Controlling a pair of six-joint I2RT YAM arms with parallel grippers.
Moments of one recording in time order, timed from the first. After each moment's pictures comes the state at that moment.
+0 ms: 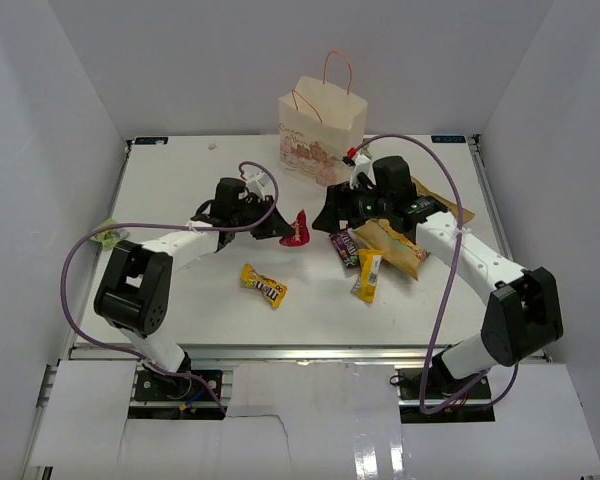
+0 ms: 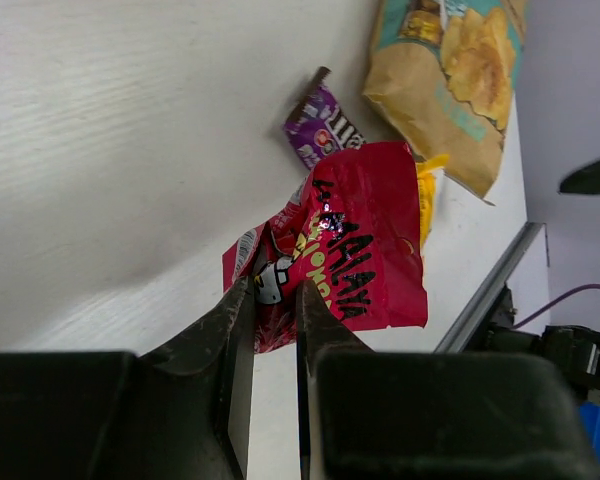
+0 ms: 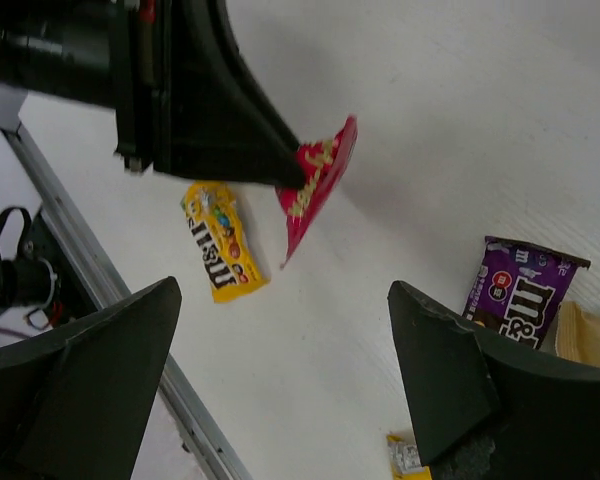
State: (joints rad) left arm -0.35 1.68 1.00 0.05 0.58 -0.50; right arm 0.49 1.45 1.15 -0.29 -0.56 0.19
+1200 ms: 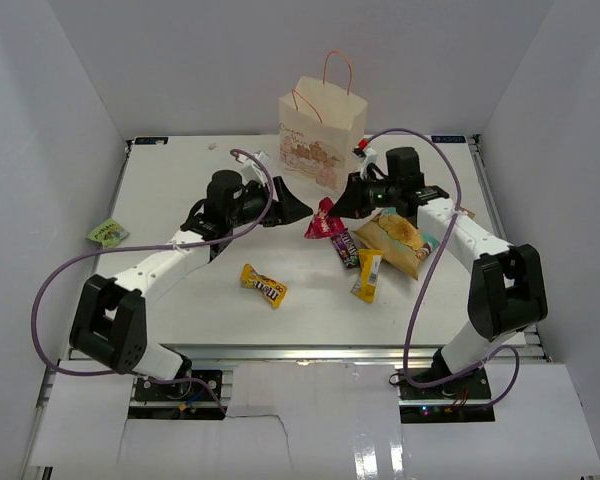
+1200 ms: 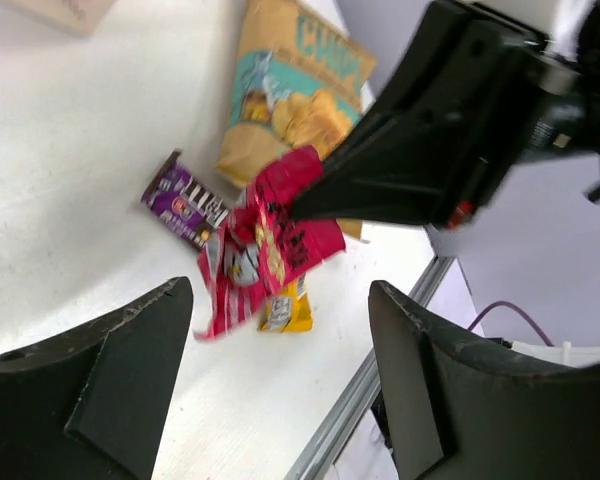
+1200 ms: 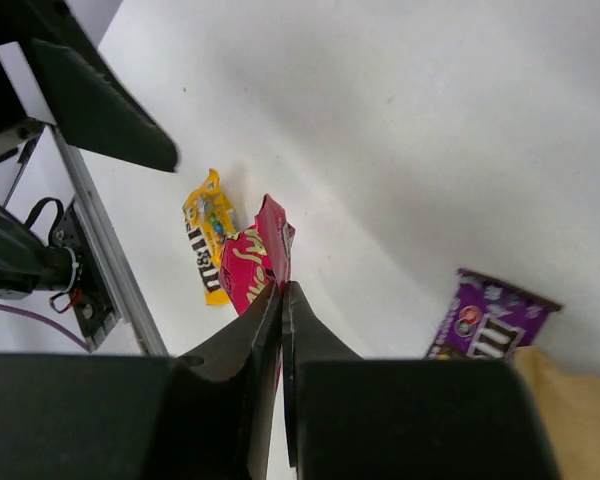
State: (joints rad) left arm -0.47 1.48 0.99 0.16 0.51 -0.67; right arm 0.38 1.62 1.20 -0.19 -0.75 0.23
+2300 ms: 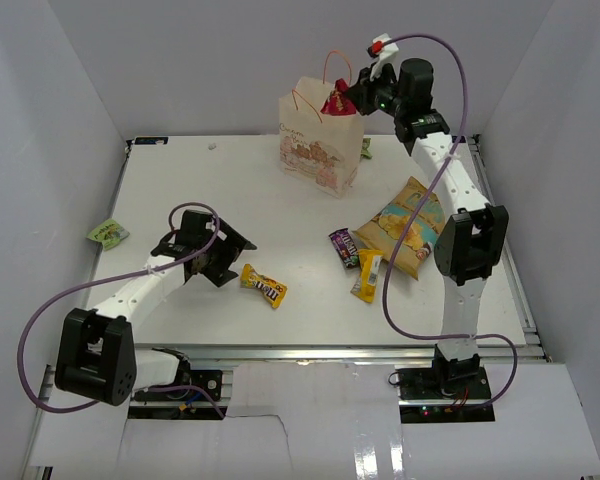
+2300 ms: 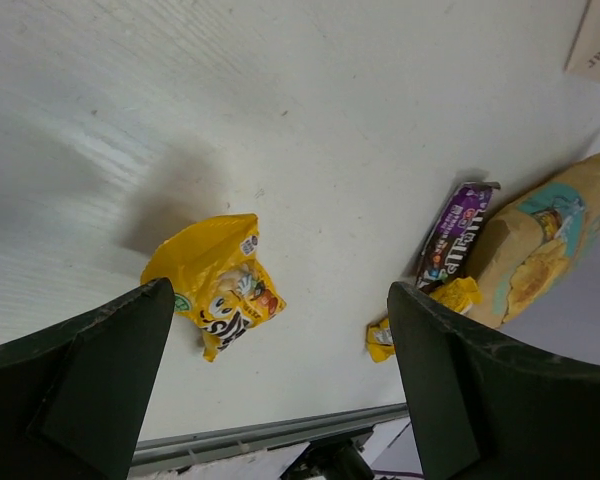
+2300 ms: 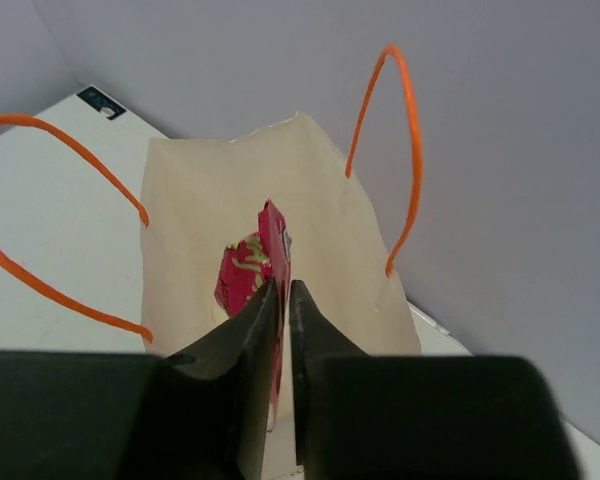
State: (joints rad) left arm -0.27 1.25 0.73 -0.37 0.16 -1.13; right arm 0.24 2.09 2.13 -0.10 -0.48 -0.05
